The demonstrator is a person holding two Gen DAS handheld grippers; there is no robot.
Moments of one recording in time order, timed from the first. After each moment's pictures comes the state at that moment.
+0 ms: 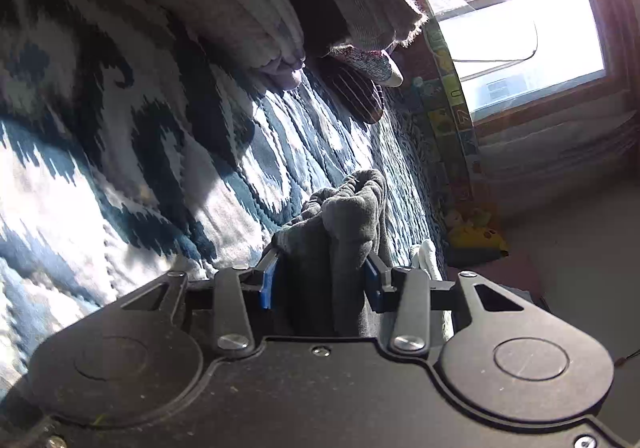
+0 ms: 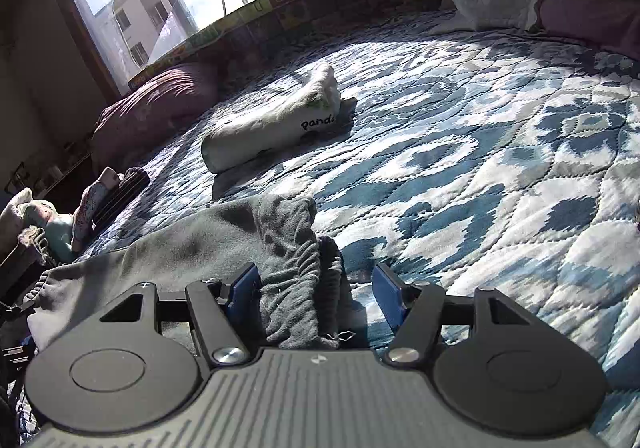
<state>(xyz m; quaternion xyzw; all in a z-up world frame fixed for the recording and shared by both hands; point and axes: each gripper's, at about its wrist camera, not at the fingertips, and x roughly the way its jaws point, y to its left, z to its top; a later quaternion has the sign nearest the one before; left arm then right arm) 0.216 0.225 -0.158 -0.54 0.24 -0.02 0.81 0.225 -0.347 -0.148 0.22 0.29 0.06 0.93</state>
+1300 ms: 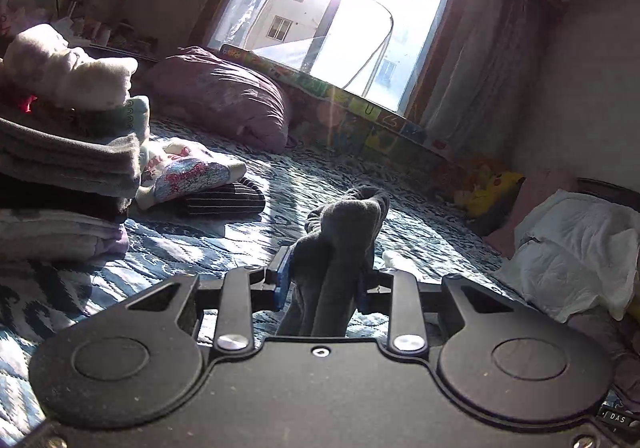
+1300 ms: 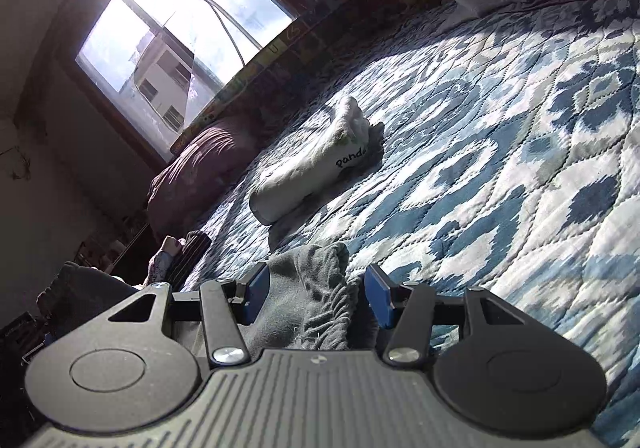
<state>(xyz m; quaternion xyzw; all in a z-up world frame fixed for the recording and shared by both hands) 0.198 0.033 -0.023 -0.16 0.11 -0.01 0.98 0.219 -0.381 -0.141 0.36 0.22 0.12 0.90</state>
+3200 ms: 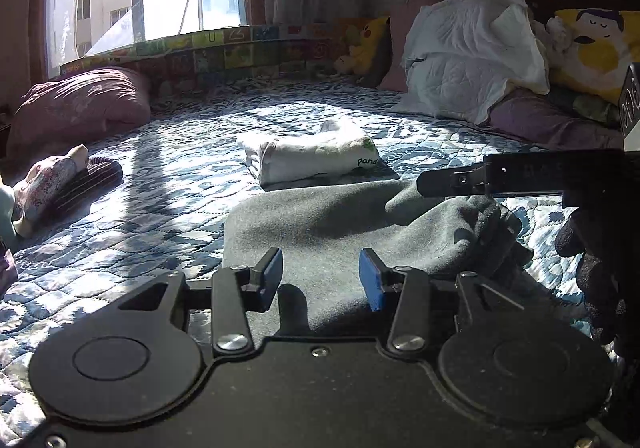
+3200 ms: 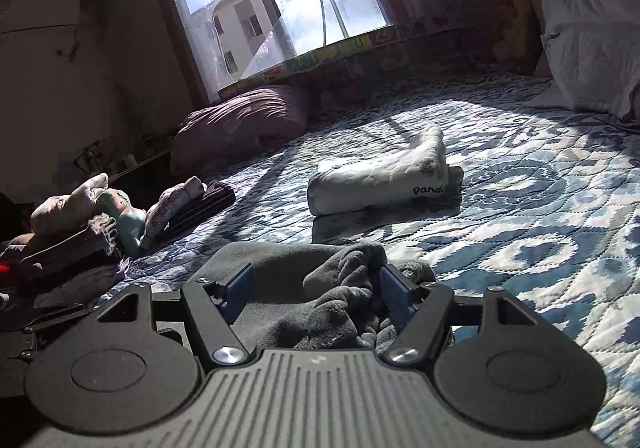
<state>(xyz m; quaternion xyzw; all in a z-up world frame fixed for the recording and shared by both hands) 0.189 -0.090 -0.101 0.06 0.21 -0.18 0.96 0.230 -0.313 -0.100 0.15 0.21 0.17 0.95</state>
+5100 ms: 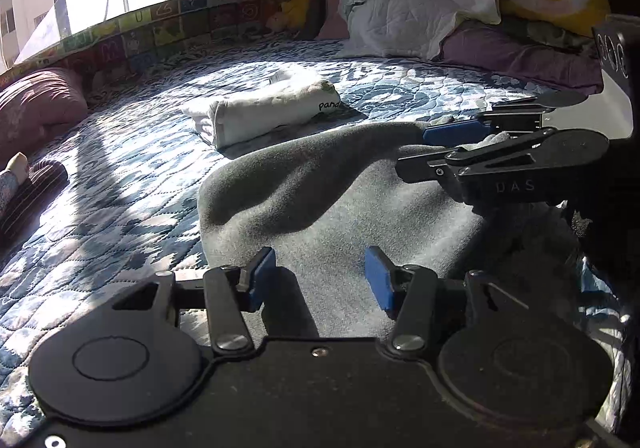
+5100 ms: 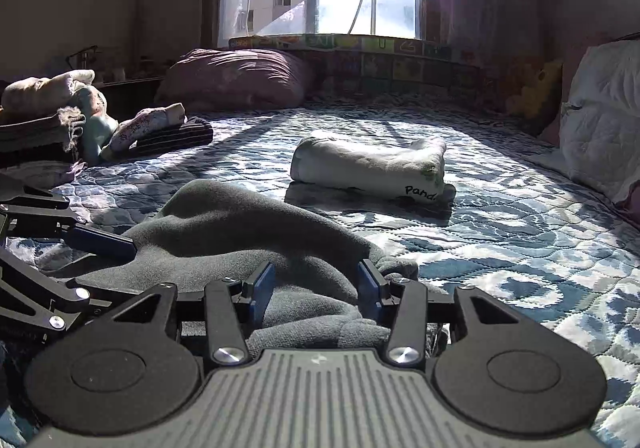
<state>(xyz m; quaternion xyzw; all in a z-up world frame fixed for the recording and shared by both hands) 0.226 -0.088 -0.130 0.16 0.26 -0.25 0.92 0.244 -0.275 -0.131 -0.02 0.21 0.15 0.97</state>
